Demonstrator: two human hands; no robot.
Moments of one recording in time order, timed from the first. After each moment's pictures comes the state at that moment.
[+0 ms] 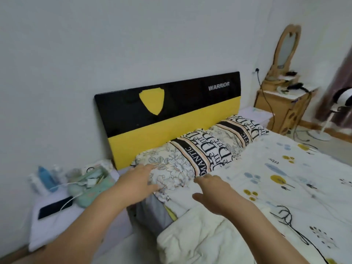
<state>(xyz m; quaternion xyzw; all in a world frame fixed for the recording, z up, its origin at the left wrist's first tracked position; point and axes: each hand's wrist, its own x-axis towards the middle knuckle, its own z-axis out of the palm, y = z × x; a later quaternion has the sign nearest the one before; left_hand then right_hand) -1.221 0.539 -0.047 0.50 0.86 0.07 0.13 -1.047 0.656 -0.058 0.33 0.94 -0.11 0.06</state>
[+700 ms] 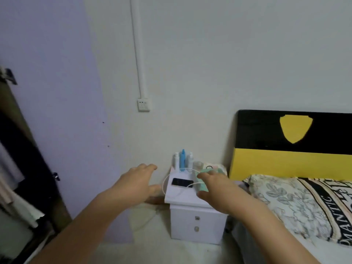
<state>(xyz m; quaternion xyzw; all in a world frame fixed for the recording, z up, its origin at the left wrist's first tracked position) -1.242 0.179 0.007 0.17 0.98 0.11 0.05 -1.199 0.382 0.001 -0.03 0.99 -0.10 0.04</state>
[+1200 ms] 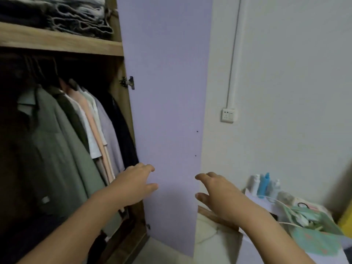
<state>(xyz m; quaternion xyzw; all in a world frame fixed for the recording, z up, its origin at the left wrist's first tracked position) -1.278 -0.082 0.020 -0.03 0.99 0.11 0.02 -1.308 0.132 0.009 -0.26 0.96 -0.13 0.03</state>
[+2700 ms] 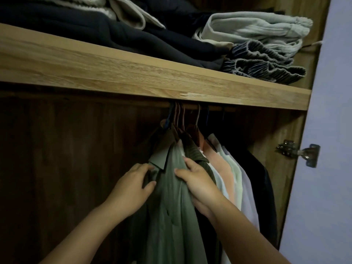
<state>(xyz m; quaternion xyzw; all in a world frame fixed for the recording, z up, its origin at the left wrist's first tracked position) -1.337 -0.506 0.088 -0.26 0.89 0.18 -0.34 -1.469 -0.409 0.098 -0.40 0.52 -0.68 0.33</state>
